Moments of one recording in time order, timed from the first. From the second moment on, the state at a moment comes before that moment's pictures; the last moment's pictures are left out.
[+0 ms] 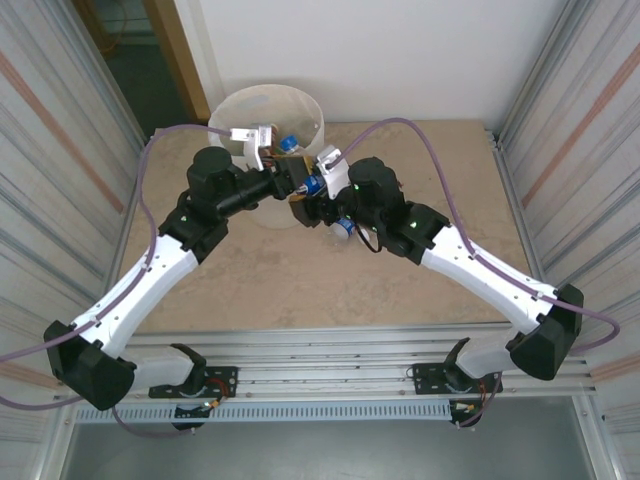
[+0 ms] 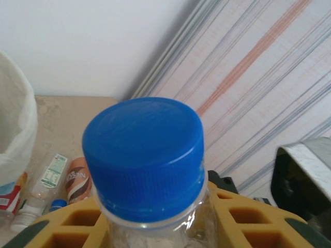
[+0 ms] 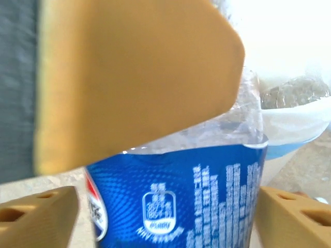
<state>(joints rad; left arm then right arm) -0.55 1.24 1.22 -0.04 0.35 -0.58 0.85 1.37 1.36 -0.30 0.03 0.05</state>
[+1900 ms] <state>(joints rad) -0.41 1.99 2.20 -0.70 -0.11 0.17 0.20 1.35 1.08 -0.78 0.11 0.67</state>
